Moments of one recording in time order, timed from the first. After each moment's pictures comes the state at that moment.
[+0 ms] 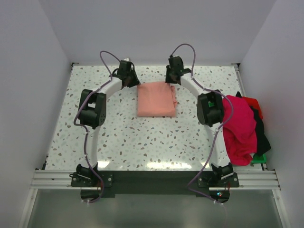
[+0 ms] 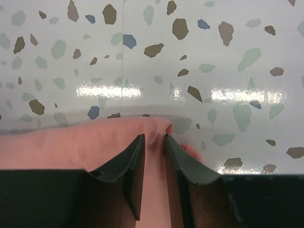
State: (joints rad) left arm -0.28 2.28 1.79 -0.23 0.05 -0.60; right arm 0.36 2.44 2.12 -0.44 0.12 0.36
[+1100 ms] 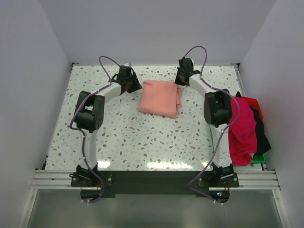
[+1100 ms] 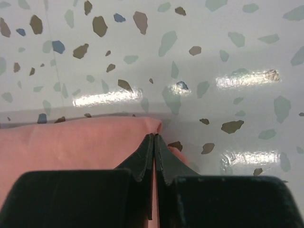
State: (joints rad) left arm -0.29 2.20 1.62 -0.16 0.07 -0.63; right arm 0.28 2.32 1.93 -0.38 0.14 0.44
